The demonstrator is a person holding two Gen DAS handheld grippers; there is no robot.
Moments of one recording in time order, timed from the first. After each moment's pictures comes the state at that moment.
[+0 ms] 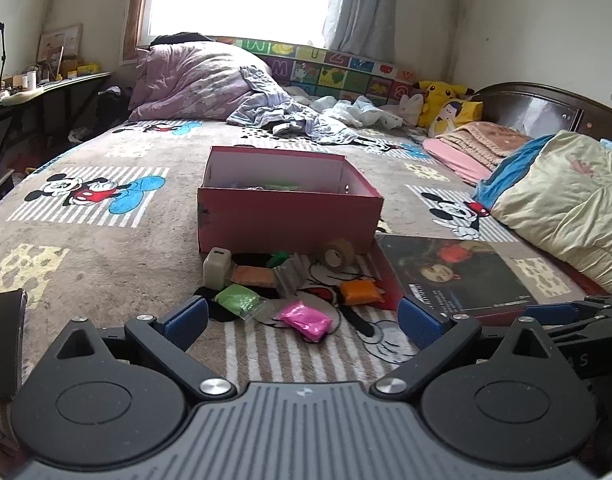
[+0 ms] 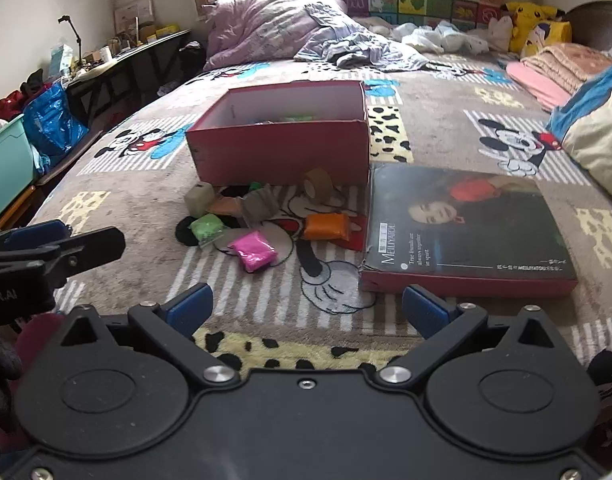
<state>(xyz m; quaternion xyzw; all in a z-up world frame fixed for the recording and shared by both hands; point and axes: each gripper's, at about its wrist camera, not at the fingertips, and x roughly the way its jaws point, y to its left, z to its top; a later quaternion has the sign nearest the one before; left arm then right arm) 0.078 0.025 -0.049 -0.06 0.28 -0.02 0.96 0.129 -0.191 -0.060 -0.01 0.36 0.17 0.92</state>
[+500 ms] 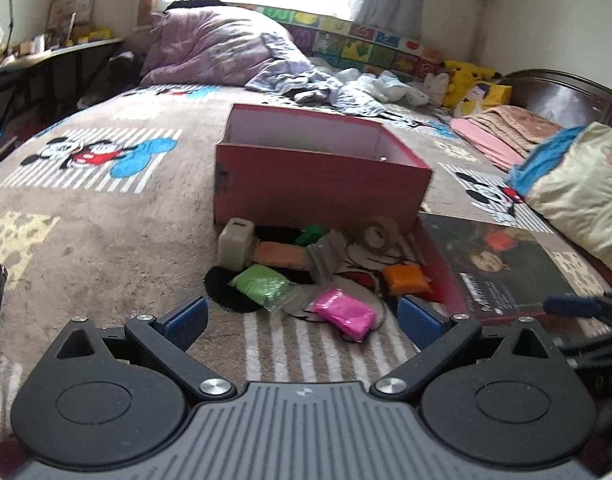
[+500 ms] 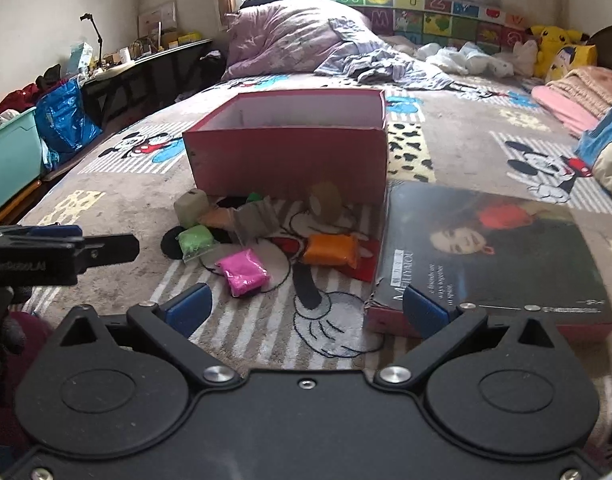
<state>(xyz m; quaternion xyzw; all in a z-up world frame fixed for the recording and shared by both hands) 0.135 0.054 -0.100 -0.09 0.32 0.00 0.94 0.170 -0.185 -0.099 -0.02 0.33 0.22 0.92</state>
